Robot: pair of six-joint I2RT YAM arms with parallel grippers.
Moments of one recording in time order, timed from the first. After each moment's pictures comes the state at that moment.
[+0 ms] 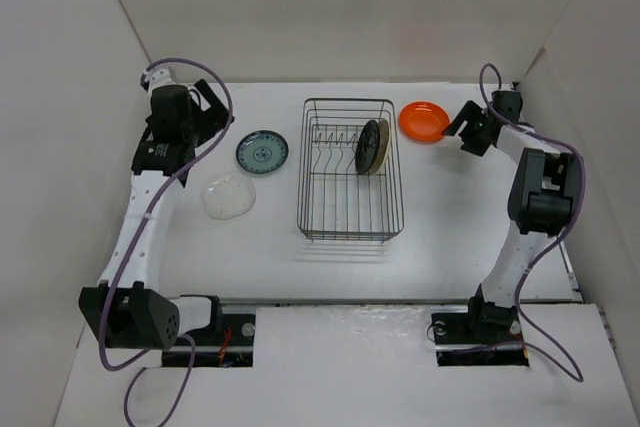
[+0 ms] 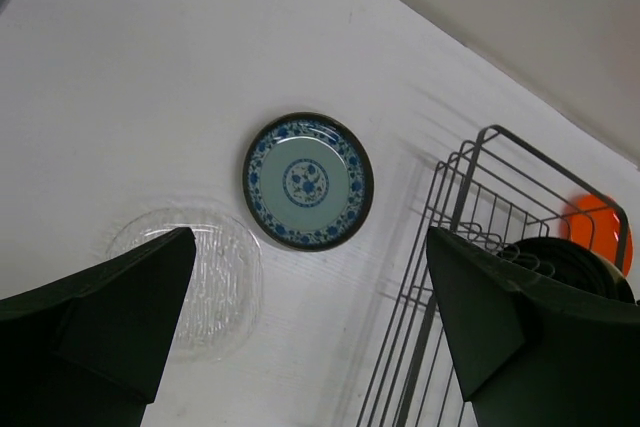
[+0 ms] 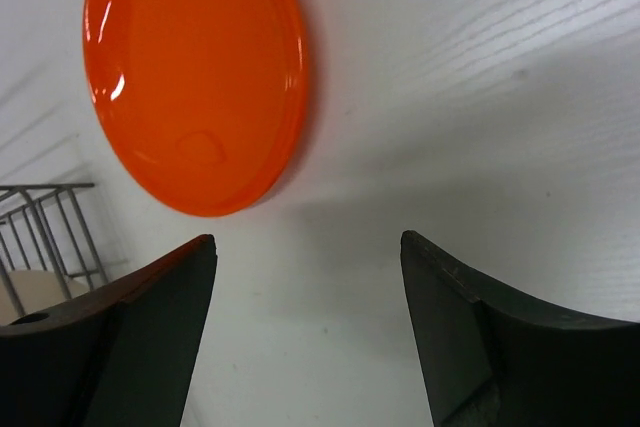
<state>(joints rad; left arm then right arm) -0.09 1.22 1.26 -0.51 -0.16 -0.57 -0.17 1.97 1.40 -0.23 -0.28 0.48</state>
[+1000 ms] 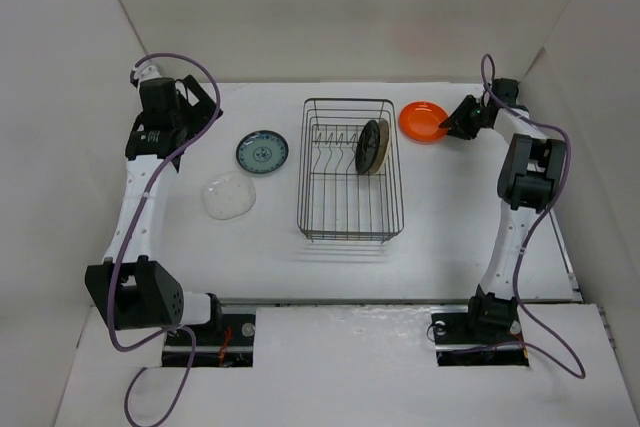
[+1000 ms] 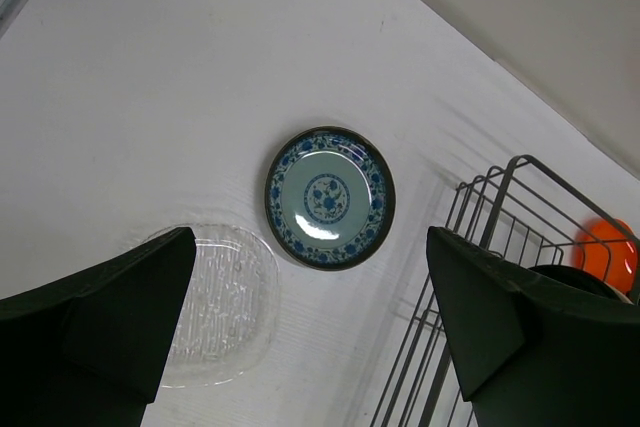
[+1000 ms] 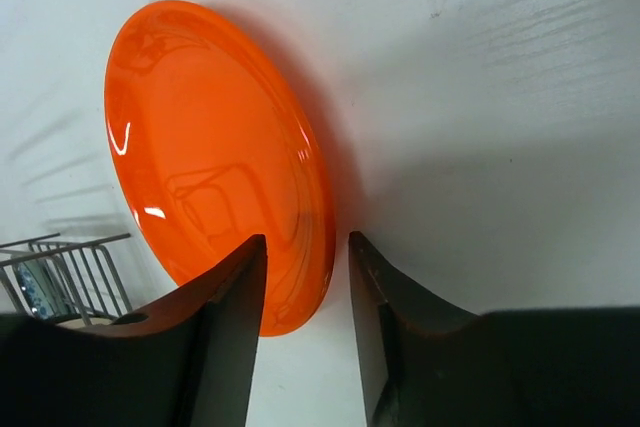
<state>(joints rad) 0.05 1.34 1.32 -0.51 -0.06 -0.56 -0.21 2.36 1.87 -0.42 -0.46 0.48</state>
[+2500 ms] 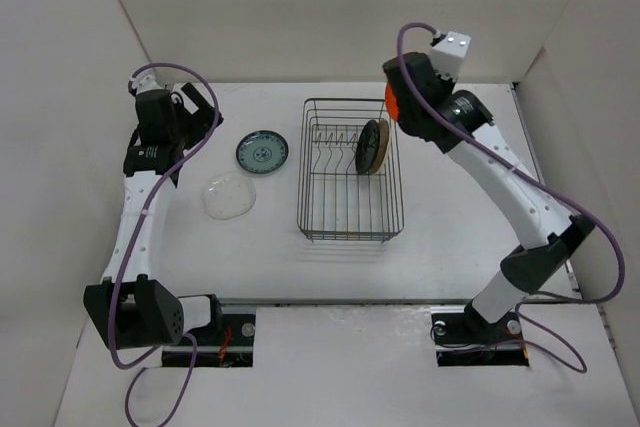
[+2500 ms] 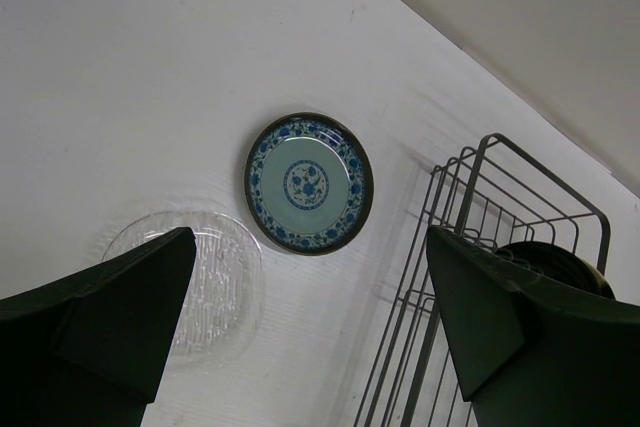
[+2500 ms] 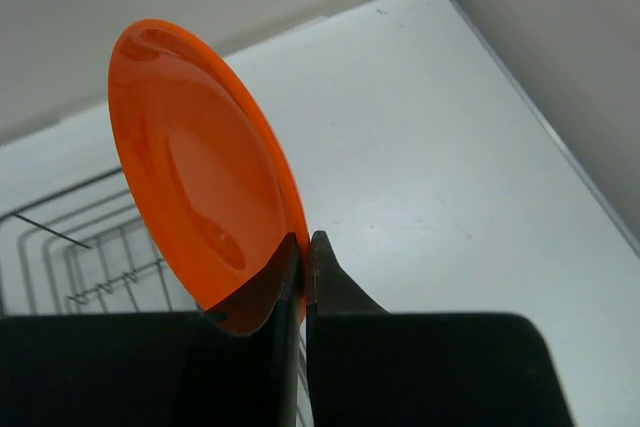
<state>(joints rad) 0.07 1.25 1.22 -0.45 0.02 -0.58 0.62 1.60 1.93 -0.91 0.98 0.58</state>
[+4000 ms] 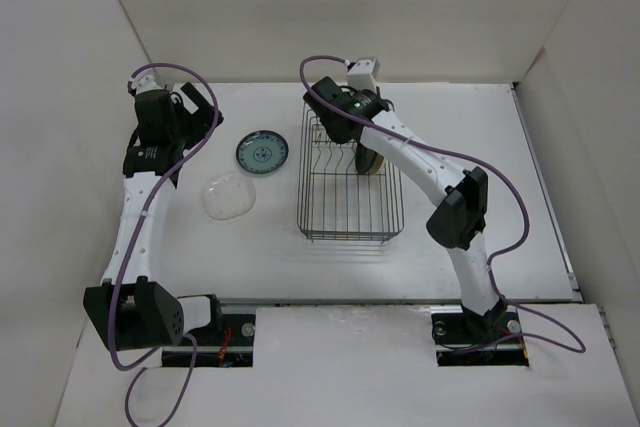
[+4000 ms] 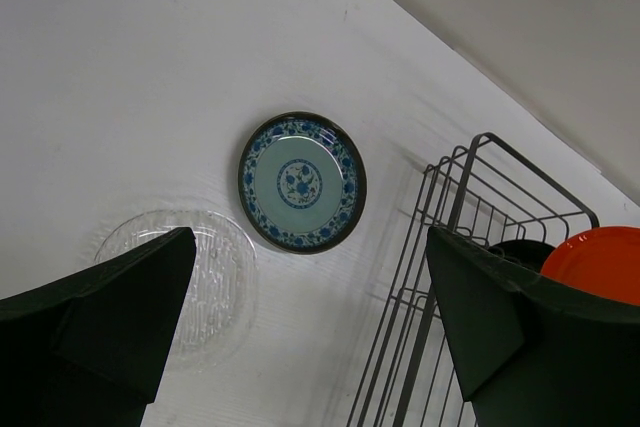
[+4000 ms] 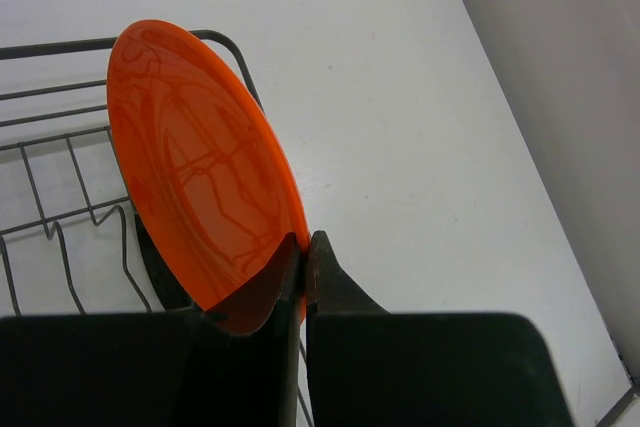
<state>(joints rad) 0.07 1.24 1.22 -0.45 0.02 -0.59 0.77 2.15 2.27 -1.20 1.16 0.62</state>
